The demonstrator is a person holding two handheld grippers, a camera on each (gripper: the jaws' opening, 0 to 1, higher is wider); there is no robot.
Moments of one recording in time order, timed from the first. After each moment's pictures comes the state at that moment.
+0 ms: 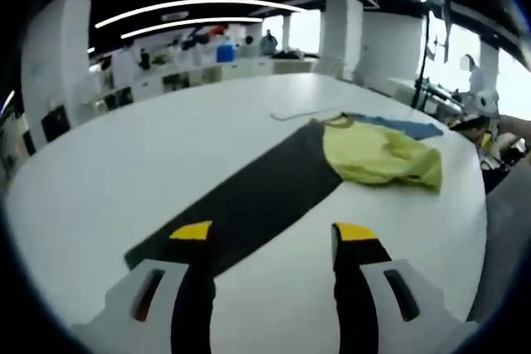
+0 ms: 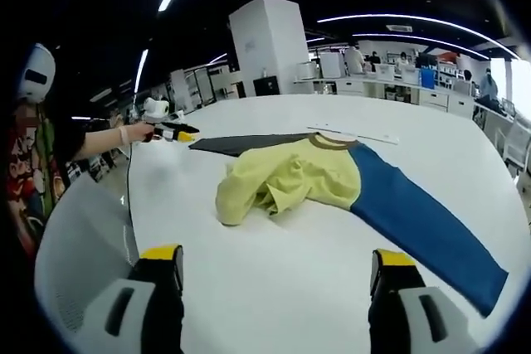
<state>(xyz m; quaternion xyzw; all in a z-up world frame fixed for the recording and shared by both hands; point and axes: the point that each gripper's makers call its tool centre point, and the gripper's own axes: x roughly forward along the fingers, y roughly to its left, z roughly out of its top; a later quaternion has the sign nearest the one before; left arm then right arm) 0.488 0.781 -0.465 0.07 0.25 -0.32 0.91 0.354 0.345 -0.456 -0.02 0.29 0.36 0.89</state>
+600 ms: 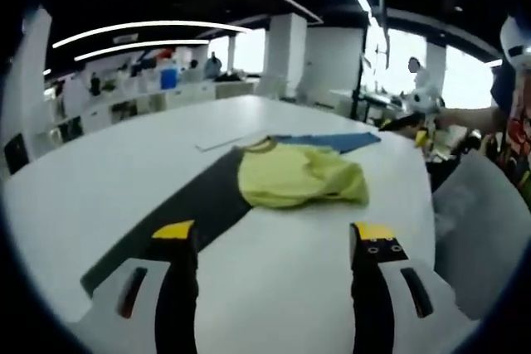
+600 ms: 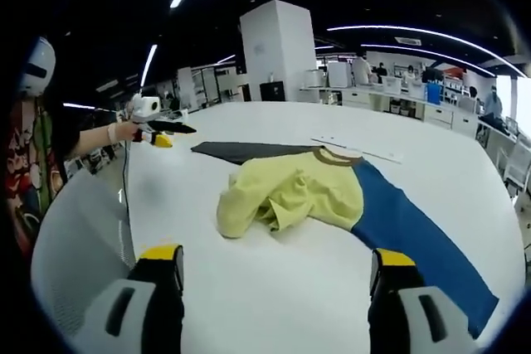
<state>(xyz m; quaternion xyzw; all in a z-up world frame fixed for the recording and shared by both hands) 0.421 0.708 -0.430 0.06 0.19 -0.46 0.87 0.364 0.367 -0.439 -0.05 0.26 0.38 0.89</state>
